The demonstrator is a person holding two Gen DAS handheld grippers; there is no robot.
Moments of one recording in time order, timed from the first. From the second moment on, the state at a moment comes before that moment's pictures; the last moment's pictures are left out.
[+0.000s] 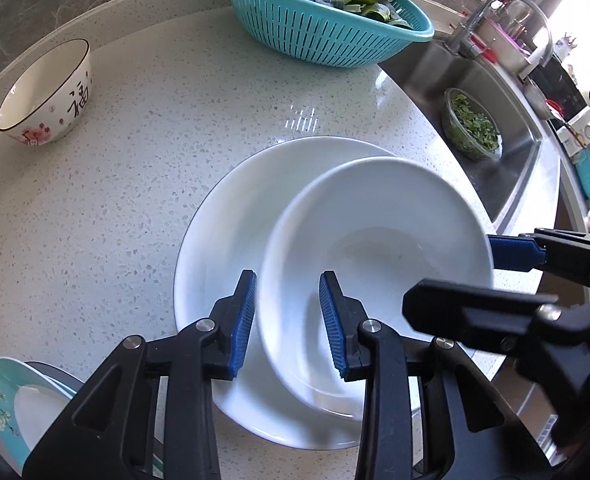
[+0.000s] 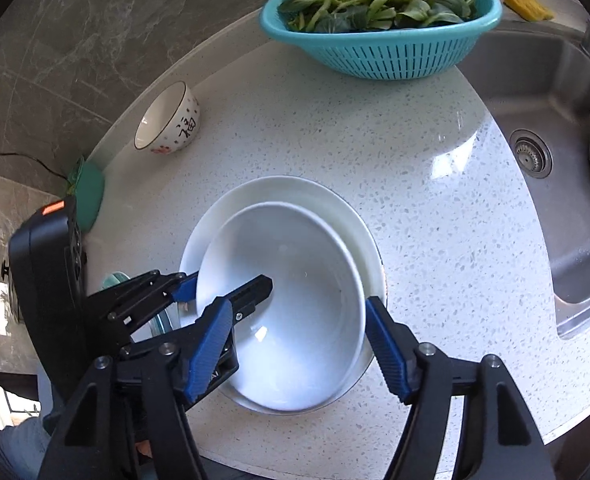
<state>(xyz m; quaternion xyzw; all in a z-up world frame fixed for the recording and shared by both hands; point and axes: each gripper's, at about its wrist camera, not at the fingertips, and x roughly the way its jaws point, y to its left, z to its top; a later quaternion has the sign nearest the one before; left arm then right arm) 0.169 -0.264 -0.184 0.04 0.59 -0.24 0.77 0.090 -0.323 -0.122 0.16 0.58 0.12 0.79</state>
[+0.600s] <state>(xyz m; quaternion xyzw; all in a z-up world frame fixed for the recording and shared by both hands) 0.162 -0.241 -0.141 -0.04 0.58 -0.28 0.77 0.088 -0.348 -0.090 0.20 0.51 0.13 0.82</state>
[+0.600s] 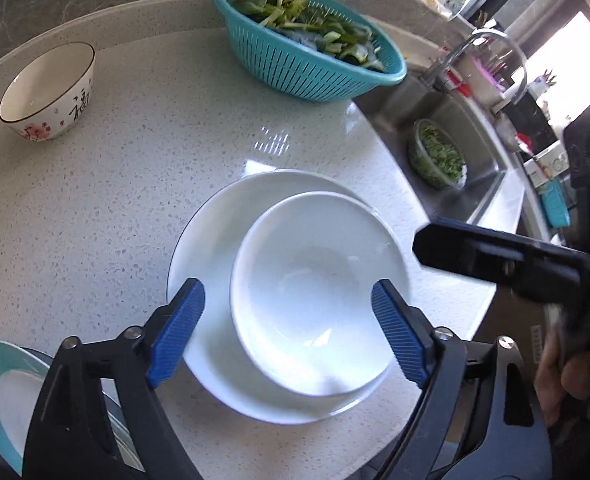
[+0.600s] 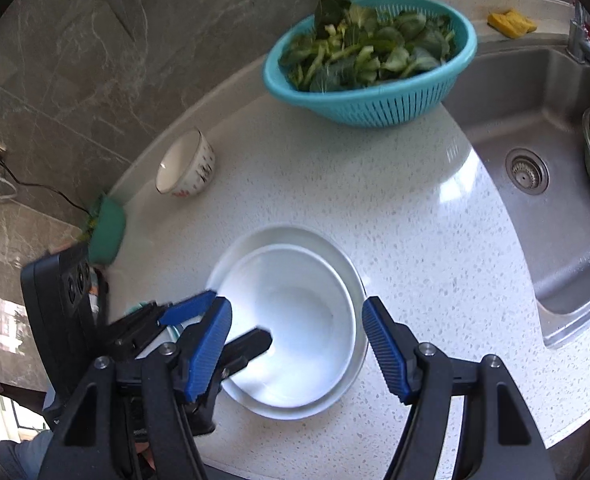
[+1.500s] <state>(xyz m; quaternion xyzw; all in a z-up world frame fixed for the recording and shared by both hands) 0.387 -0.004 -0.148 -0.11 0.59 -0.16 0.79 0.309 -0.202 -0.085 0.18 0.56 0.23 0.77</state>
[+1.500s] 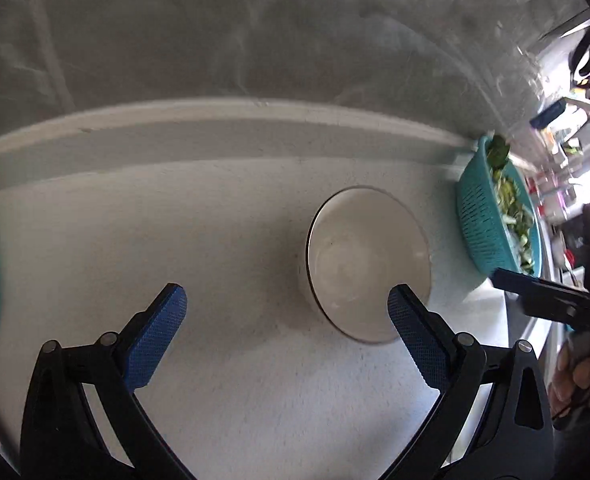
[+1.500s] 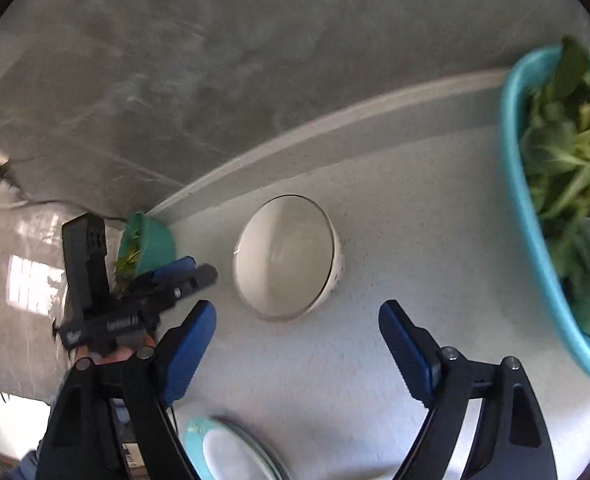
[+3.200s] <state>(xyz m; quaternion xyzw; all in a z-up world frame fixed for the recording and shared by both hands) 0.399 -0.066 -0.166 -0.12 0.63 -0.21 0.74 0.350 -0.190 -0.150 0.24 0.61 0.23 0.72</state>
